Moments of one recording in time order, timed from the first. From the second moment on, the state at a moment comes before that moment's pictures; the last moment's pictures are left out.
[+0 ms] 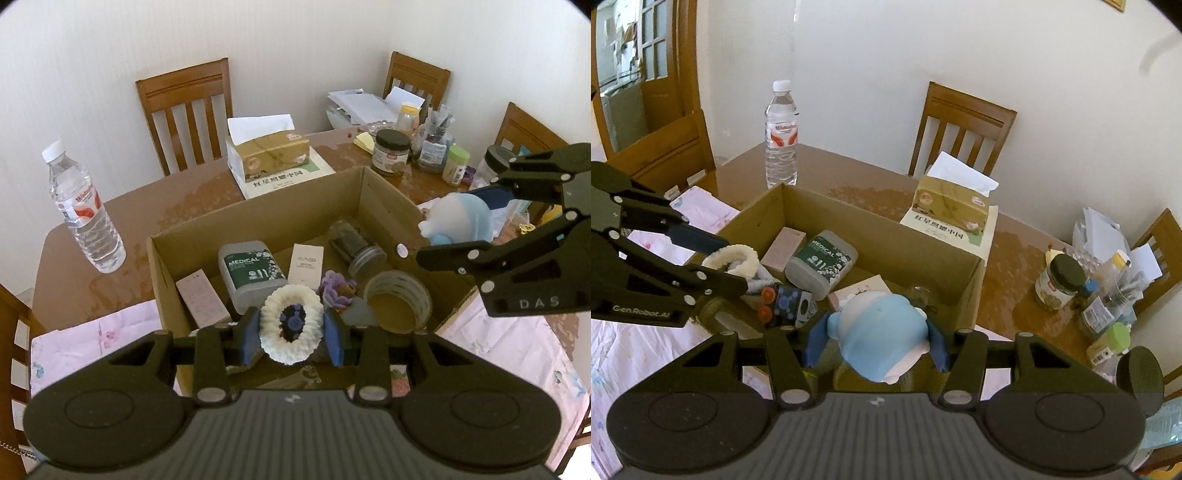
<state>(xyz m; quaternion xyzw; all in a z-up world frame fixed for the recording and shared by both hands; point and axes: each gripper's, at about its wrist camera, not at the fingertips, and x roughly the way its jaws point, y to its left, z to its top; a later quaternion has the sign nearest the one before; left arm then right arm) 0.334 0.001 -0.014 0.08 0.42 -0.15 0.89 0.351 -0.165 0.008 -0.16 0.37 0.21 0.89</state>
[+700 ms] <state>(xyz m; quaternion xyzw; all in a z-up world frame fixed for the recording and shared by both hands) 0.318 -0.001 0.002 0.09 0.41 -0.14 0.90 0.334 -0.171 0.014 -0.14 0.36 0.18 0.90</state>
